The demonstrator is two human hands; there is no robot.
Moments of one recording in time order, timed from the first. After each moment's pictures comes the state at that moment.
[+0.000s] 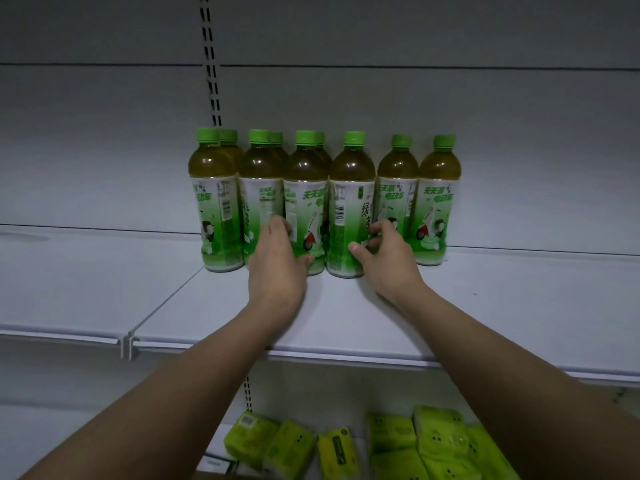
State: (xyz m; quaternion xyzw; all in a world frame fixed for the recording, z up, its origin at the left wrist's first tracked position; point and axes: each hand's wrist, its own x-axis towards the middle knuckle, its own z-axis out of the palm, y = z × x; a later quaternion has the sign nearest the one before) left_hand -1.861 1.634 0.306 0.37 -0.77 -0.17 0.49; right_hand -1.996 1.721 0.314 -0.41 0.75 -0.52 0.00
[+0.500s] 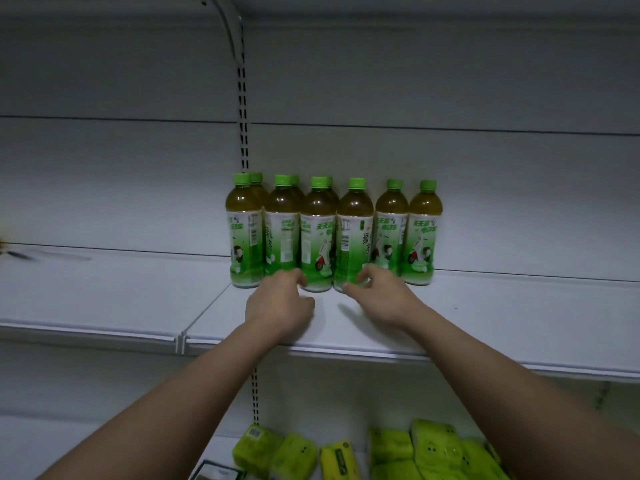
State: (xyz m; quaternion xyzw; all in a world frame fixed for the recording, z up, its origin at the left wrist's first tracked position) left_hand -1.800 1.662 0.321 0.39 -0.86 -0.13 0.29; right_hand -1.941 1.775 0.342 -0.46 0.82 -0.35 0.06
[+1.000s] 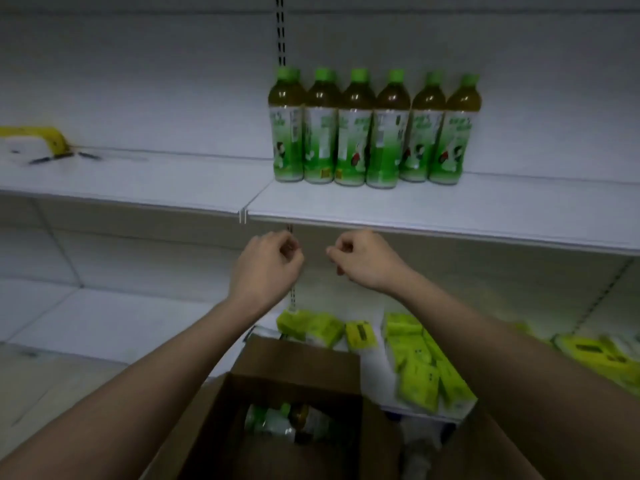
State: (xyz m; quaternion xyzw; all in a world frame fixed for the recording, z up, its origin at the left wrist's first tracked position) left_hand -1.666 1.736 0.256 0.37 -0.84 -0.12 0.37; right_hand -1.817 1.824 0.282 -0.53 0.78 -0.32 0.11
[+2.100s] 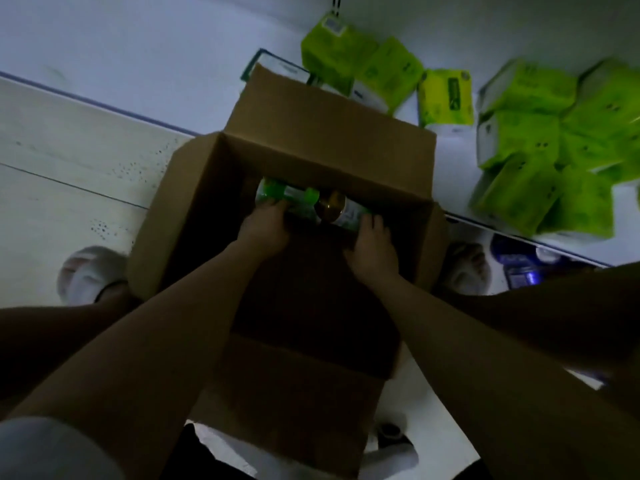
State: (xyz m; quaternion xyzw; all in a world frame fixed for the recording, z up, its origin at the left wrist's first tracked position) left_hand -1.608 1.692 -0.186 0.50 -0.79 -0.33 -0.15; right_hand -1.761 1.815 -0.174 -0.40 0.85 -0.03 0.35
